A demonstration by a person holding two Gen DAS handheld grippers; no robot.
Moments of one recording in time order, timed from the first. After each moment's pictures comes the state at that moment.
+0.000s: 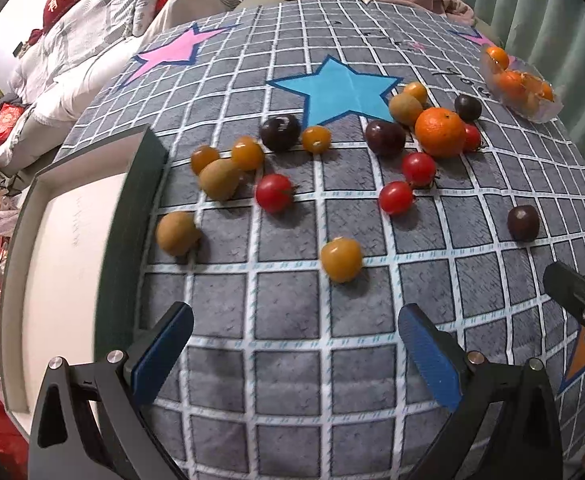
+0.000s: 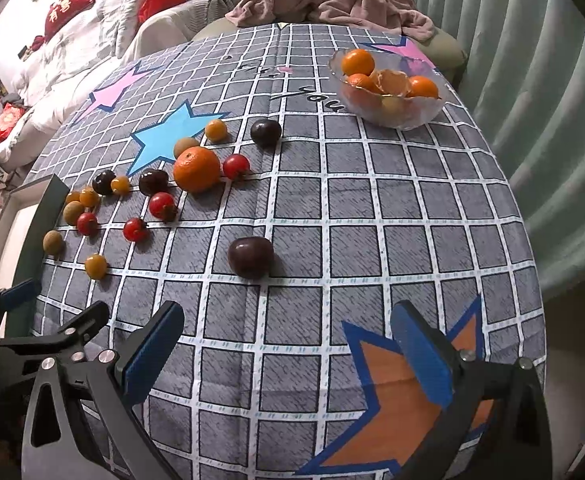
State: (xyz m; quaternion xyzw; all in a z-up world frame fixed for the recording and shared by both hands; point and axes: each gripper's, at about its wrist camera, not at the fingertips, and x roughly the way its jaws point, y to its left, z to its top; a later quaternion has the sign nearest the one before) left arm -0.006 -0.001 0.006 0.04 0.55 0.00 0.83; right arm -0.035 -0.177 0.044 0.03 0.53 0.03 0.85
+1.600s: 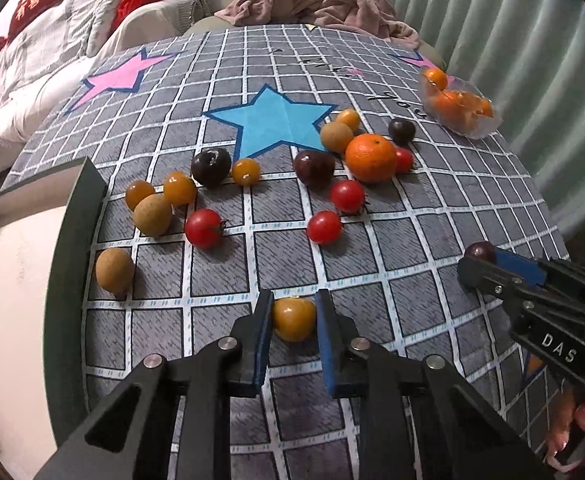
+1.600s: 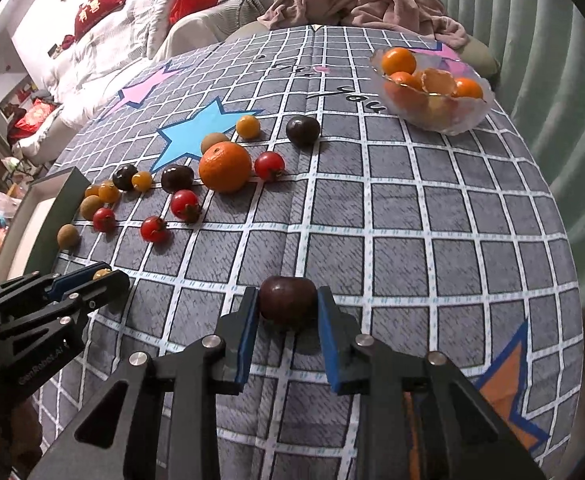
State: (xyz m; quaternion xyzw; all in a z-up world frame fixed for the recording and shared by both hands) left arm -0.011 -0.006 0.015 0.01 0.51 -0.11 0.86; right arm -0.033 -0.174 0.028 0.05 0.51 0.09 0.85
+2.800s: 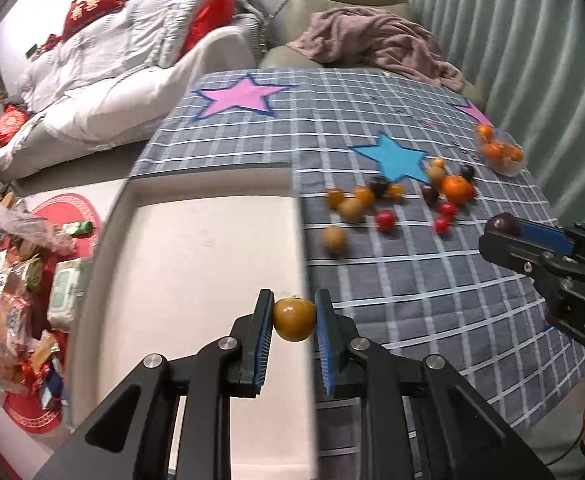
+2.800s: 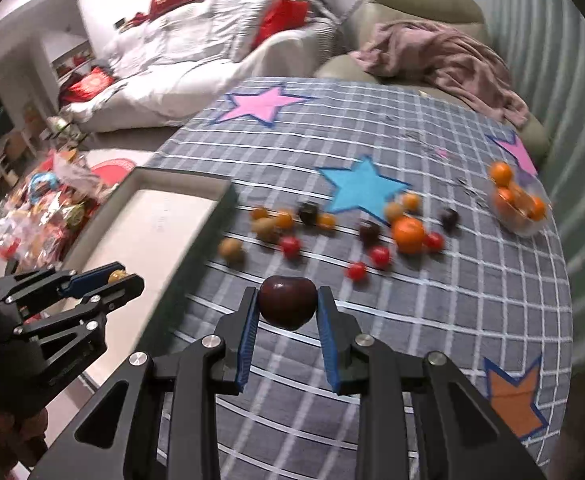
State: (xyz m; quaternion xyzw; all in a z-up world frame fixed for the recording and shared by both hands) left arm -0.077 0.145 0.083 0.00 0.47 -0.03 0.88; right arm -0.072 -0.012 0.126 -0.03 0.47 0.18 0.87
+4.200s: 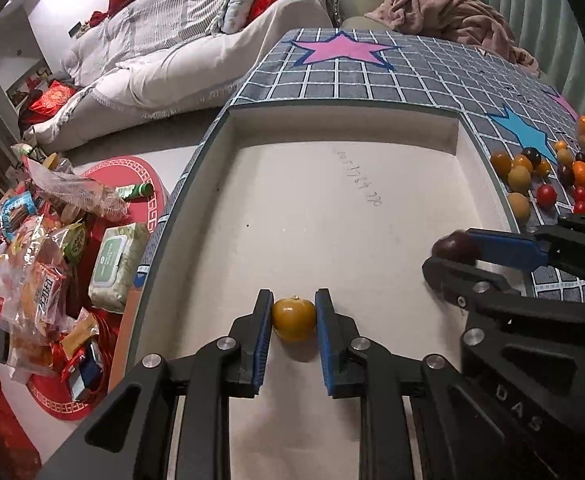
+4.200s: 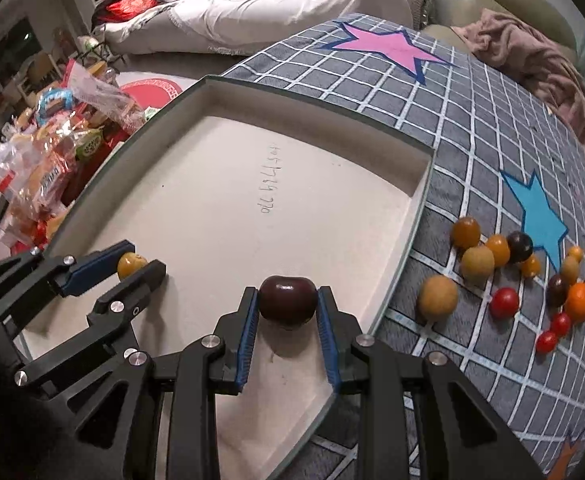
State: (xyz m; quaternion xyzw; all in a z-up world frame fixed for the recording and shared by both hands) left arm -0.054 0.234 0.012 0.02 0.50 0.07 0.86; right arm -0.027 0.152 0.038 -0.12 0.53 0.24 0.80
